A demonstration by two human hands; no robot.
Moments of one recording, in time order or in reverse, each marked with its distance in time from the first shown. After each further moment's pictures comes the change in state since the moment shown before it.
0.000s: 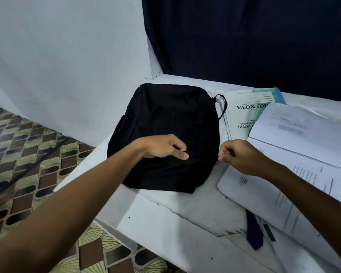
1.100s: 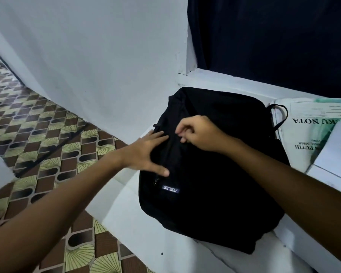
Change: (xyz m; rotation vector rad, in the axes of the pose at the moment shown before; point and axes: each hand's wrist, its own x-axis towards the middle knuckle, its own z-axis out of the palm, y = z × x) left_hand -0.061 -0.122 -0.089 0.412 0.318 -0.163; right_hand 0.179 -0.129 0.076 0.123 -0.082 -0.366
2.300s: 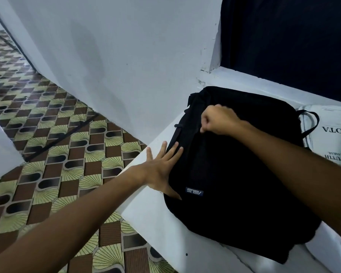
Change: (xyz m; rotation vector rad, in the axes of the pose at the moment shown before) left_hand -0.027 -0.017 0.037 0.197 -0.163 -0.060; right_hand 0.074 0.014 0.012 -0.589 -0.095 0.239
